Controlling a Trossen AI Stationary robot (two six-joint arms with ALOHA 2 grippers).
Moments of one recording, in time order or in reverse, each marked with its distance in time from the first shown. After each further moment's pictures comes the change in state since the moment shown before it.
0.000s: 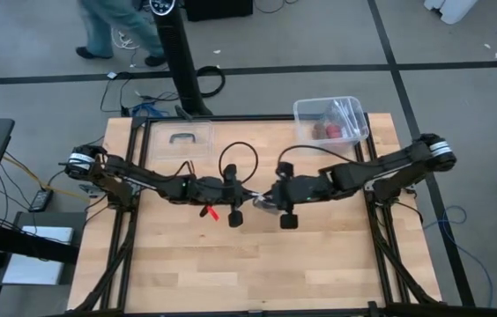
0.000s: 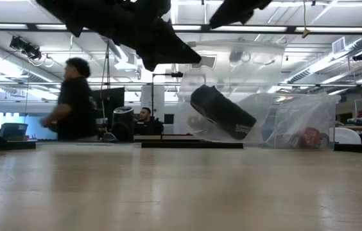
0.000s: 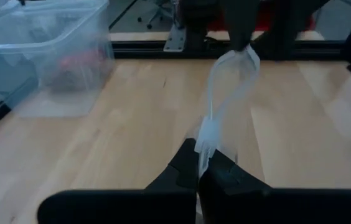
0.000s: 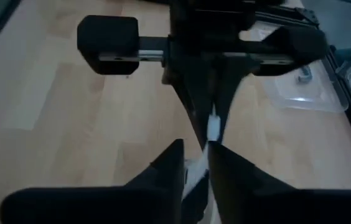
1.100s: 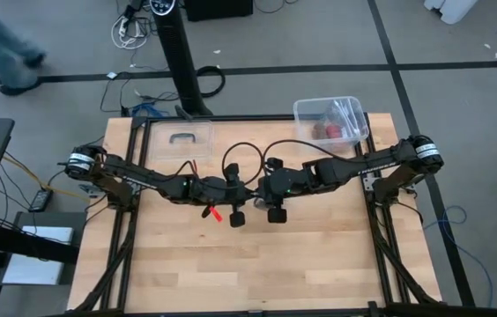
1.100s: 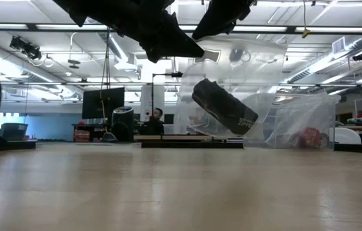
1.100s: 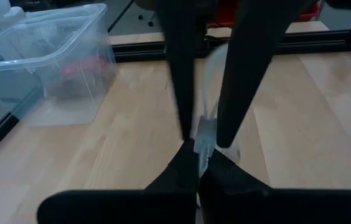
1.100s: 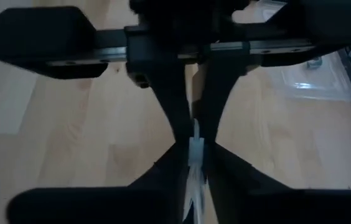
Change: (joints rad) left arm -0.014 0.000 0.072 -0.101 -0.022 0.052; right arm -0.084 0.126 0.122 -0.069 -0.080 0.000
